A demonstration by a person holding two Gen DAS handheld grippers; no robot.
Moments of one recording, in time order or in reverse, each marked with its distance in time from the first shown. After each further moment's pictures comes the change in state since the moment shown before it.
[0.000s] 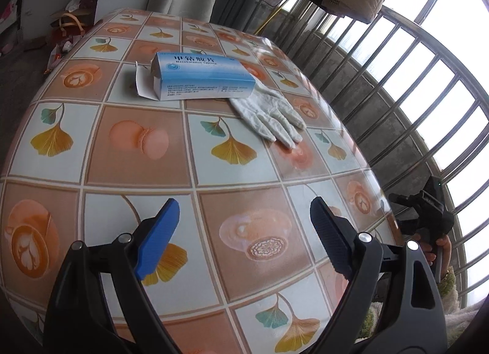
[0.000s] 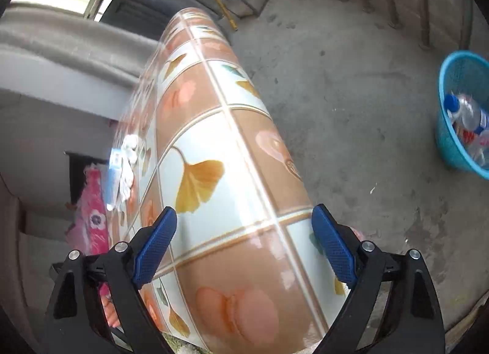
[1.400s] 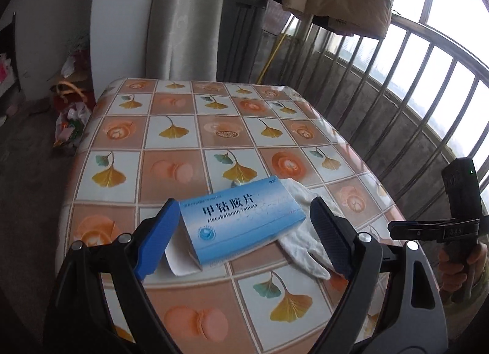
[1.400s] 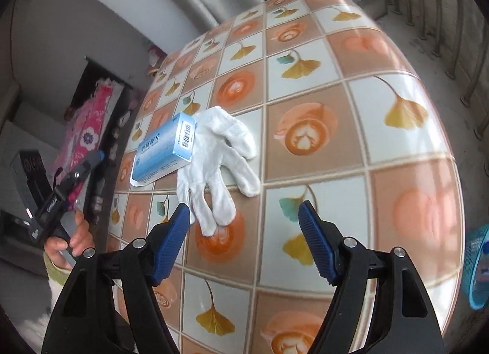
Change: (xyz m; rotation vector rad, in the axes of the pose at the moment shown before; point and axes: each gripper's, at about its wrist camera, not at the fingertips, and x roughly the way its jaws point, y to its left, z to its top) left arm 0.031 0.020 0.168 0.166 -0.123 0.117; right arm 0.108 0.229 0.068 -0.465 0.148 0.001
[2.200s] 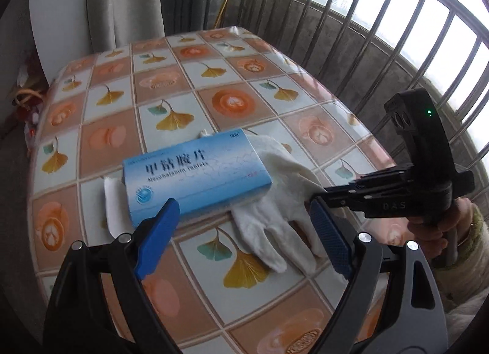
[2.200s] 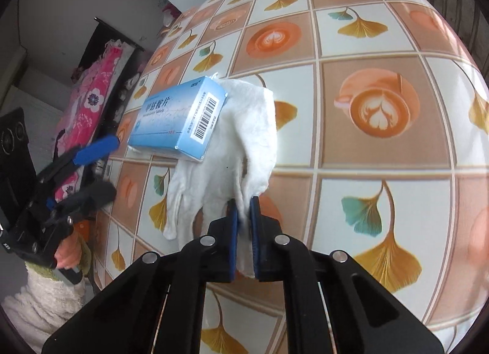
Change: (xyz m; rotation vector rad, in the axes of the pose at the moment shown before) left arm 0.017 -0.061 -0.029 0.210 0.212 -0.070; right arm 0.054 0.021 -0.015 -0.064 0.143 0.035
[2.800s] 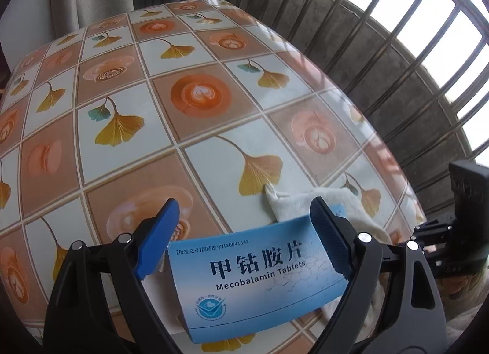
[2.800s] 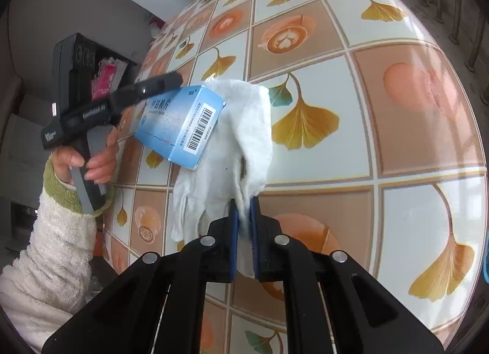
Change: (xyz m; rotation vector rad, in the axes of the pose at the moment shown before) left arm 0.078 -0.017 0.029 0.008 0.163 -0.140; right arm -0.054 -0.045 -0.078 0.123 -0.024 0.028
